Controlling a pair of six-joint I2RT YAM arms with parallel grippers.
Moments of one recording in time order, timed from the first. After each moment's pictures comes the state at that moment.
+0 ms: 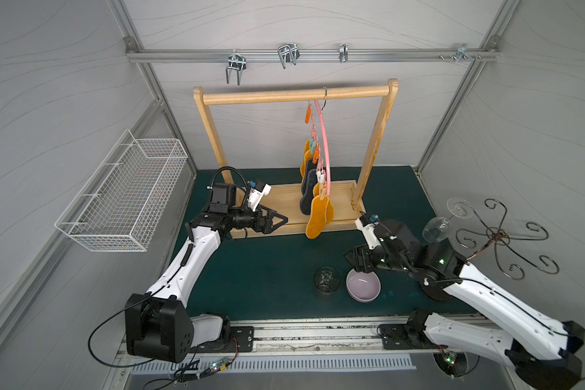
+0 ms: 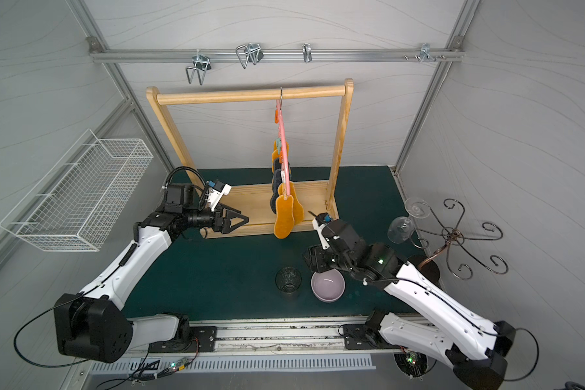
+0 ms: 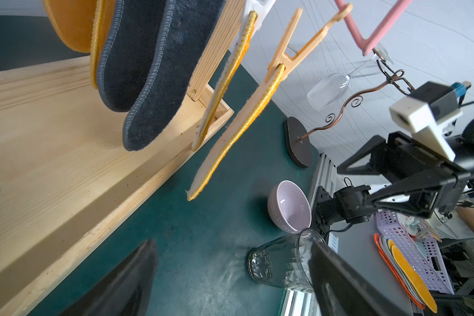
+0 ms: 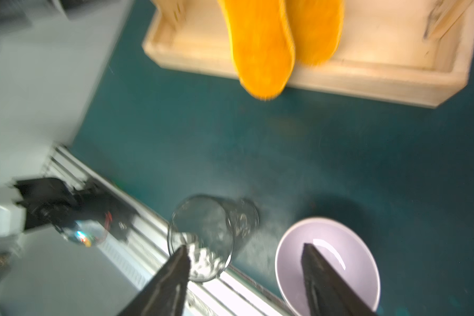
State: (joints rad) left arm -0.13 1.28 1.04 -0.51 0.97 0.02; right arm 0.85 0.88 0.99 -0.85 -0.04 0.46
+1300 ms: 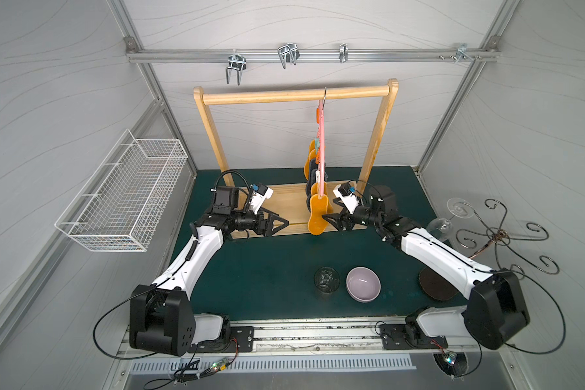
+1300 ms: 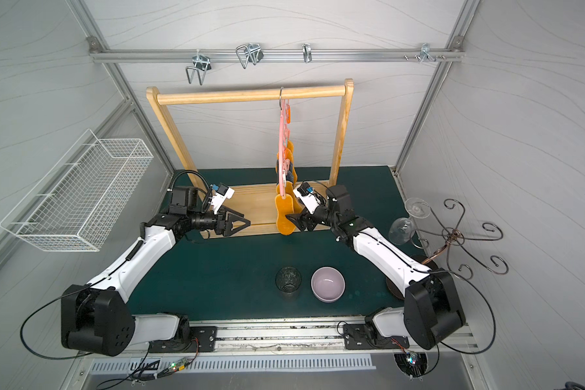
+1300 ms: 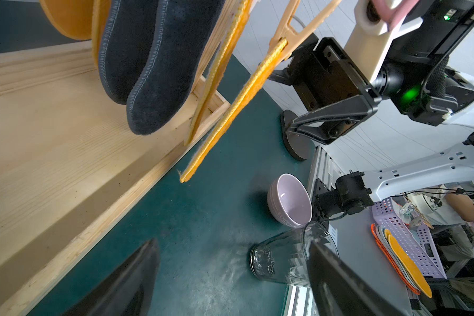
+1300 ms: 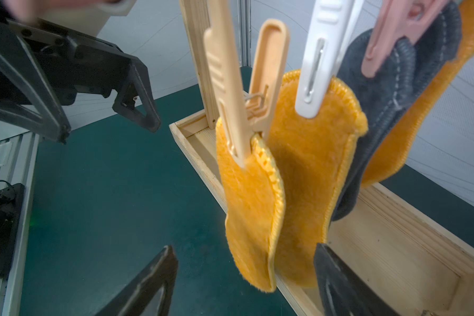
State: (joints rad) left arm -0.13 1.32 1.00 -0.47 1.00 0.06; right arm 0.52 1.36 0.97 0.00 -0.54 -0.23
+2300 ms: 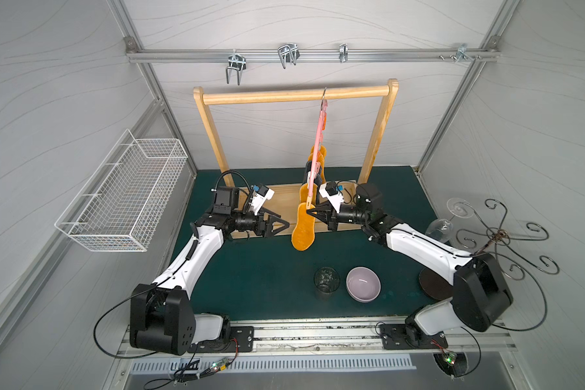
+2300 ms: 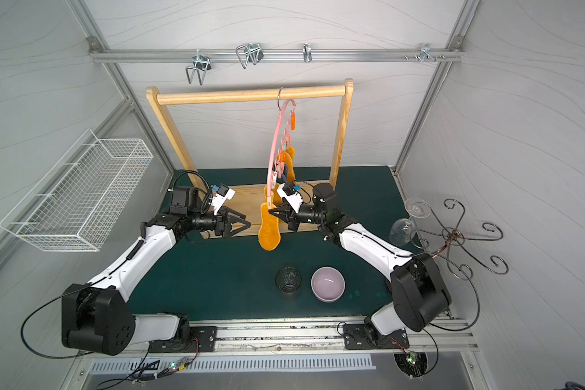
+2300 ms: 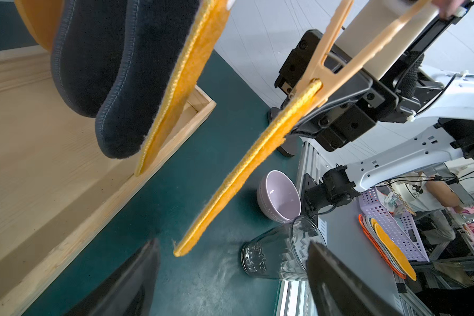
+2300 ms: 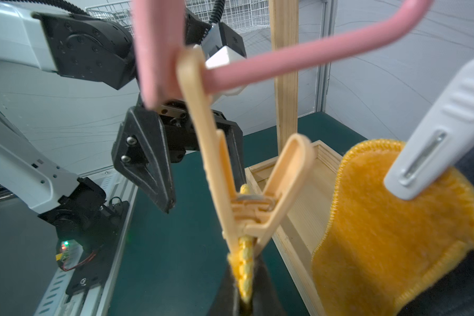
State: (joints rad) left arm -0.13 1.33 1.00 -0.48 1.08 0.10; right arm 0.63 1.47 1.02 0.24 -0.79 -0.03
